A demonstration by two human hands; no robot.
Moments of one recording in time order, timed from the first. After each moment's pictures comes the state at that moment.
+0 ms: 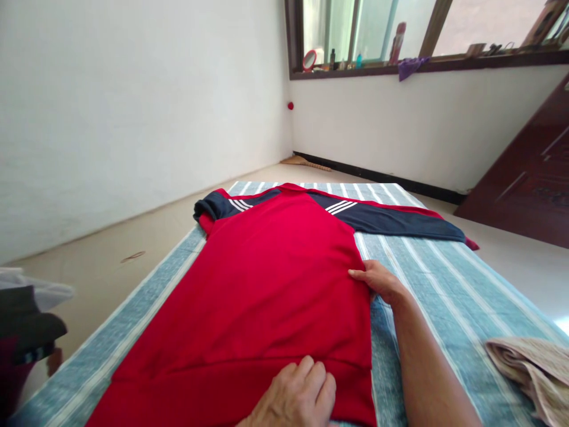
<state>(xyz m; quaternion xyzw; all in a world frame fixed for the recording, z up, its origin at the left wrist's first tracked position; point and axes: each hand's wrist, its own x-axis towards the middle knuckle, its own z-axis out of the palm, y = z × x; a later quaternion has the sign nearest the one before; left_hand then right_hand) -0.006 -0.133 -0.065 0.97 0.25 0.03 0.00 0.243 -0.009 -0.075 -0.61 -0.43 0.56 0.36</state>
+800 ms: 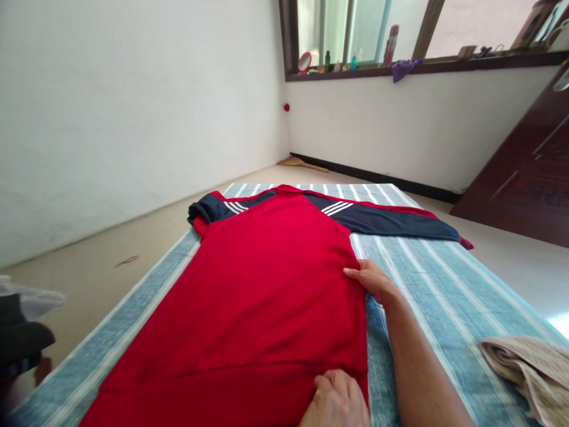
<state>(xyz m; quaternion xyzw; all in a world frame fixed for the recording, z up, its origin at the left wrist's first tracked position) 0.071 -0.147 -0.097 0.96 0.28 -0.05 -0.02 0.235 -0.006 -0.068 -0.59 -0.38 0.61 0.37</state>
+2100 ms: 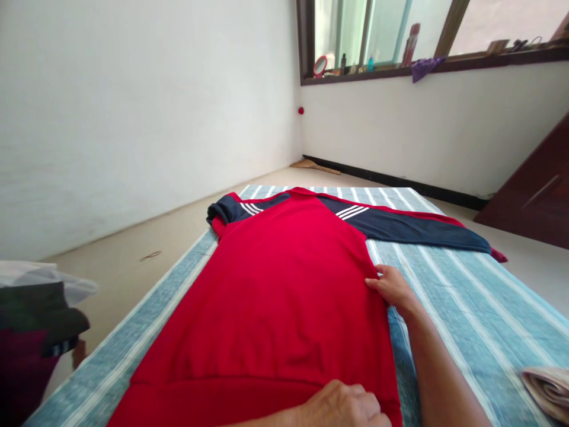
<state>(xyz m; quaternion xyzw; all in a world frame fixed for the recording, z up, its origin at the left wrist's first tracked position) 0.041 -0.111 -0.069 0.99 0.09 -0.03 0.12 0.241 0.002 -0.079 -0.72 -0.47 0.42 0.28</state>
